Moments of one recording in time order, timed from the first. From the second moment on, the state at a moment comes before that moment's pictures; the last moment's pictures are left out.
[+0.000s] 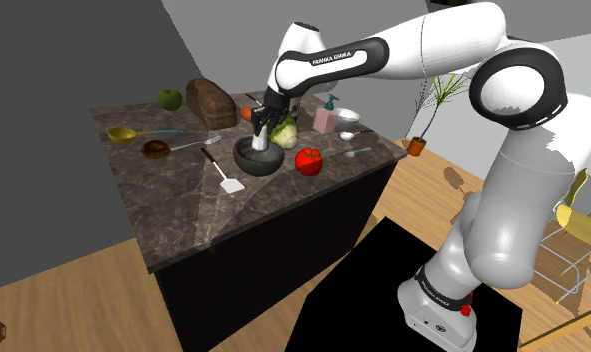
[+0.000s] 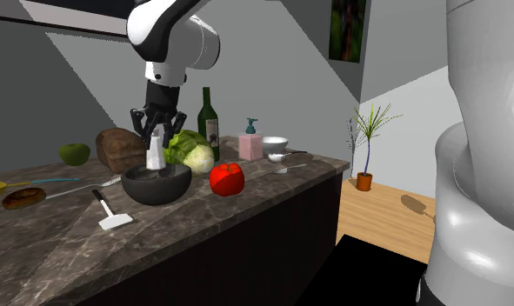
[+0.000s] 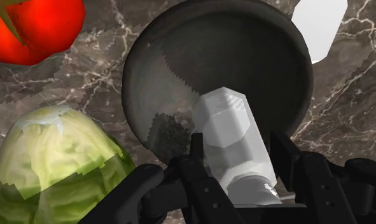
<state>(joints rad) 0.29 0.20 -0.19 -1.86 0.14 2.32 0.12</state>
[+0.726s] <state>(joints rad) 0.29 0.20 -0.19 -1.86 0.14 2.32 0.12</state>
